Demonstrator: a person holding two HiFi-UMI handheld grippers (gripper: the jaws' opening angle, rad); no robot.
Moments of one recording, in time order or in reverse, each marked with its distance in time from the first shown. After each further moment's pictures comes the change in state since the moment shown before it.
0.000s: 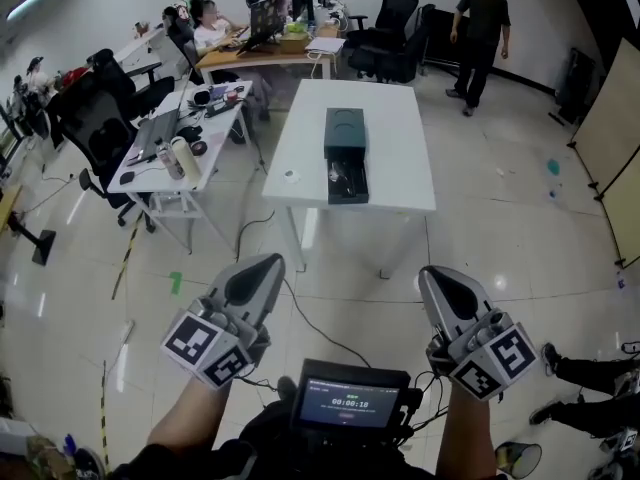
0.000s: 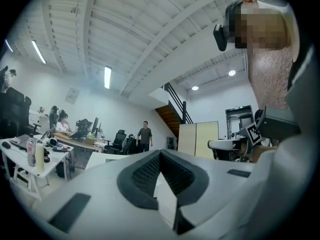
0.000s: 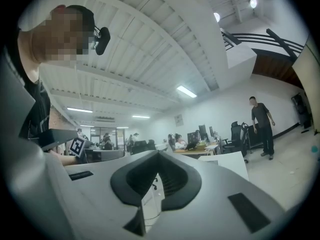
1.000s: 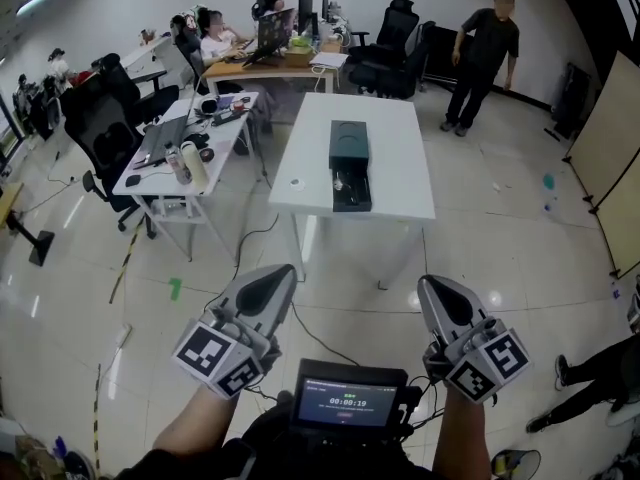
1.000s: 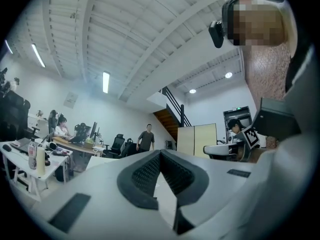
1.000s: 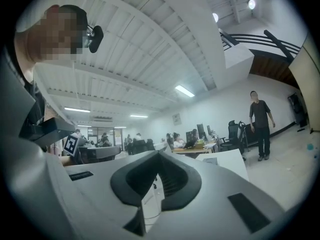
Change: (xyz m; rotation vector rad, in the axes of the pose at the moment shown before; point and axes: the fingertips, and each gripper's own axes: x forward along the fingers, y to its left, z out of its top) left arm -0.046 -0.024 0.013 0.025 -0.041 -0.009; right arm -0.015 0.041 -0.004 0.023 0.008 -0.034
